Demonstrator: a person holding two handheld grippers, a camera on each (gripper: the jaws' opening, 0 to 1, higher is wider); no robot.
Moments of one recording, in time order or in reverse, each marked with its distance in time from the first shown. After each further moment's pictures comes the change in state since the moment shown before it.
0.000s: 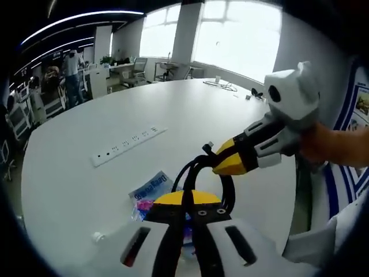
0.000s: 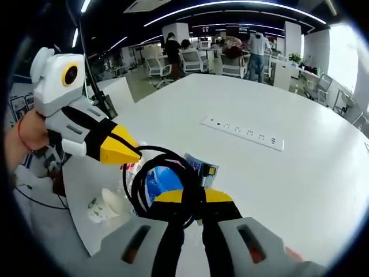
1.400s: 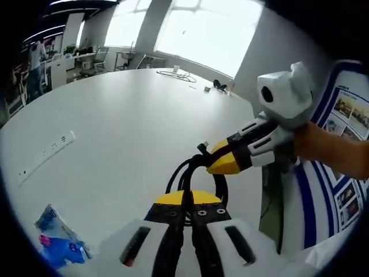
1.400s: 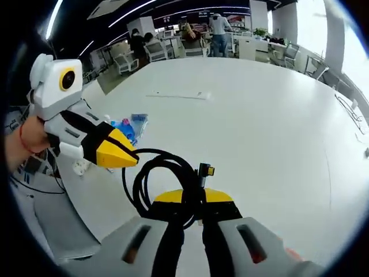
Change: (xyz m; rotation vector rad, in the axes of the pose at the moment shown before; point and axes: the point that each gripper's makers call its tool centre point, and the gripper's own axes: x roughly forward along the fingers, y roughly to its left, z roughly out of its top) left arm 0.141 -0.185 0.018 -0.003 0.084 -0.277; right arm -0.127 -0.137 -0.138 0.185 0.126 -0.132
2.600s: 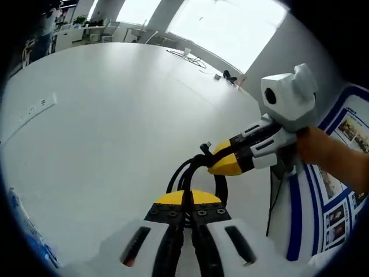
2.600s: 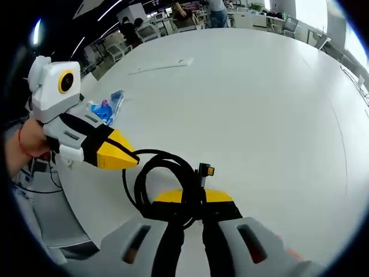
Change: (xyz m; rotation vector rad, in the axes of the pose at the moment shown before) left arm 0.078 0.024 -0.033 -0.161 0.094 -0.031; right arm 0.051 -0.051 -0.043 0.080 0.147 0.054
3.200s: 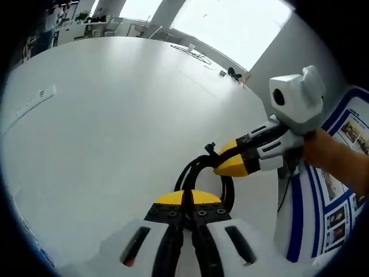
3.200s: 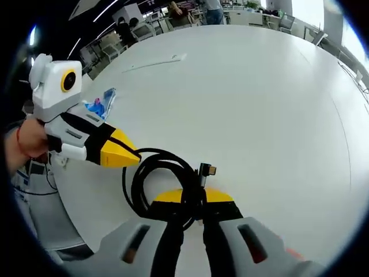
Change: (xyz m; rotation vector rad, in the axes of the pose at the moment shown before) left arm 0.020 0.015 -0.006 -0.019 0.017 0.015; right arm 0.015 -0.011 -0.008 0.016 0.004 -0.026
